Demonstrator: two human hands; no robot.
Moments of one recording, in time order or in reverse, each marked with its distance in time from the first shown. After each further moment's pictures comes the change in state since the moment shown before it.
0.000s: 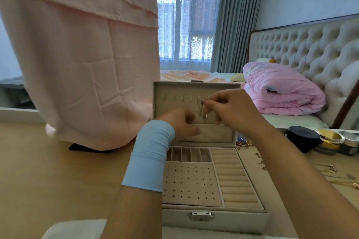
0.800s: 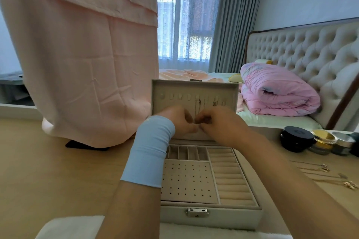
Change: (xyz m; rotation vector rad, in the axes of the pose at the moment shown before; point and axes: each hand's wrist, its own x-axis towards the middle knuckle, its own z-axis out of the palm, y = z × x) left_hand 0.003 0.000 -0.001 0.060 0.026 -0.003; right_hand -0.006 0.017 0.023 -0.464 -0.251 -0.009
